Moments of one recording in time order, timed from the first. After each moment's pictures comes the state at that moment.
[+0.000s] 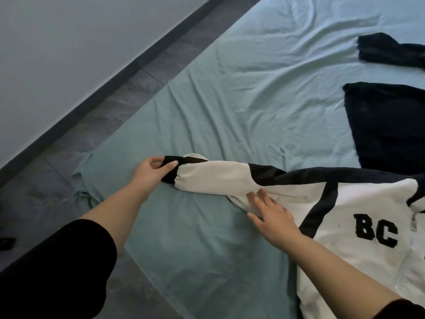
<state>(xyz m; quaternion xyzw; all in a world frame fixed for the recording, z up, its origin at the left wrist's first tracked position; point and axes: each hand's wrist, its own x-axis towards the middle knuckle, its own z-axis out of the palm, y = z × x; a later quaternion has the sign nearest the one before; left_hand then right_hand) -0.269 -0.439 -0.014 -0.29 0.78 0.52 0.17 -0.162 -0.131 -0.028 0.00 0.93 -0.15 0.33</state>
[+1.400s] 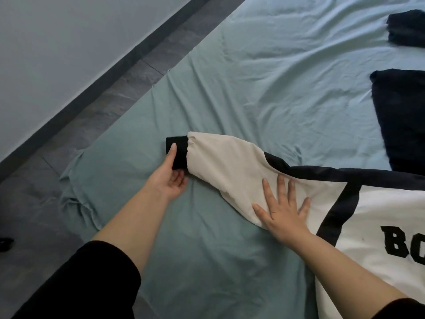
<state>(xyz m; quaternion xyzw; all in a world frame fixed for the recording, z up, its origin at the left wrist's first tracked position) -0.294 -0.399 -0.046 -0.51 0.41 0.73 0.19 -0.189 -0.125 -0.085 0.05 0.94 -0.15 0.31</state>
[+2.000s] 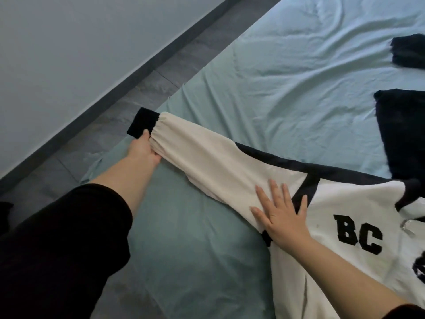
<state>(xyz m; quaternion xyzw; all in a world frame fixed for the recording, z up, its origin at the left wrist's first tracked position) -0.368 -0.463 -0.005 -0.49 0.41 0.77 0.03 -0.202 -0.144 -0.052 -0.01 0.95 -0.13 0.29</state>
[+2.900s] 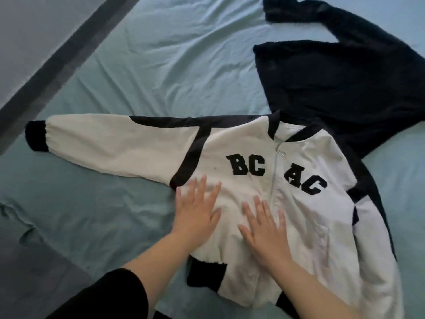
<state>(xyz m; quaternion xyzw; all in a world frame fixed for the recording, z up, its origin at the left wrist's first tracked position) -0.088 -0.189 -0.028 0.23 0.94 0.06 0.25 0.012 -0.009 -0.038 0.10 0.95 -0.08 0.28</state>
